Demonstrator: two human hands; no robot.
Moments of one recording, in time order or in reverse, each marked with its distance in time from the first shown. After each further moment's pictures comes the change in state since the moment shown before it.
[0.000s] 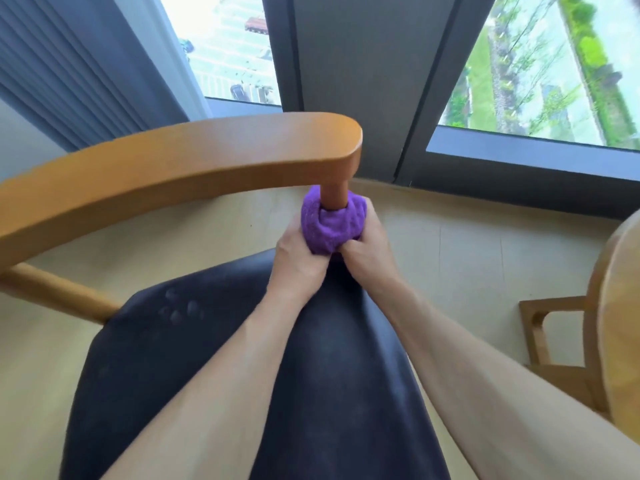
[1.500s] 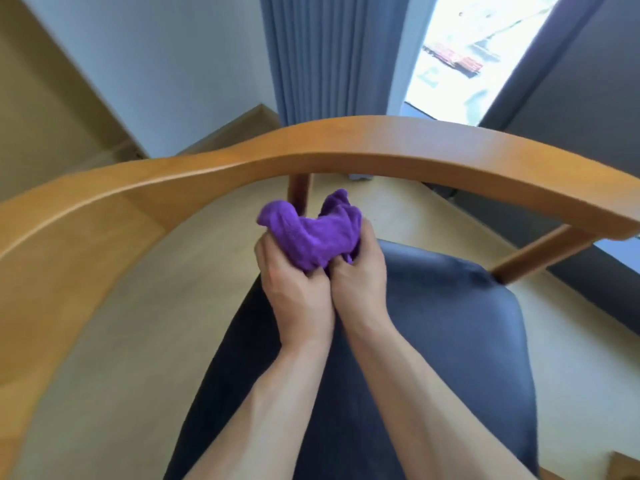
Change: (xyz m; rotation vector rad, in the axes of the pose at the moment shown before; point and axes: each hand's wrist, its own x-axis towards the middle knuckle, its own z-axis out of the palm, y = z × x) left_hand -0.140 -0.027 -0.168 -0.161 1.041 -0.242; right_hand -0.134 -0.074 0.201 0.028 -0.376 0.005
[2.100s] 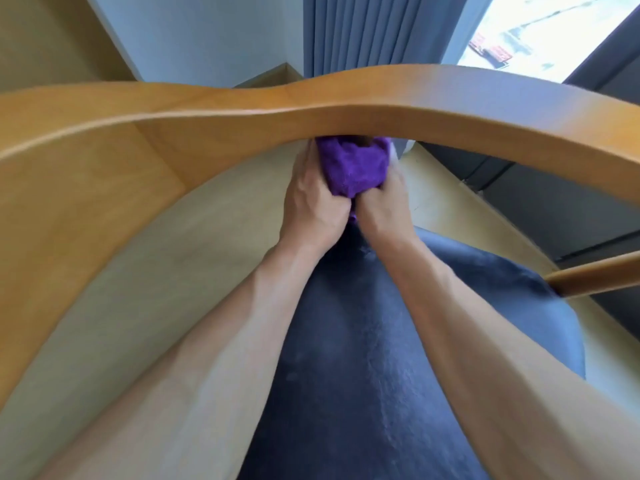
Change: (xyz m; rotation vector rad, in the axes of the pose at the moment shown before) left_hand 0.107 -0.048 0.019 0.097 -0.305 0.137; right_hand 0.085 0.018 0.047 -0.118 -0.123 -0.204
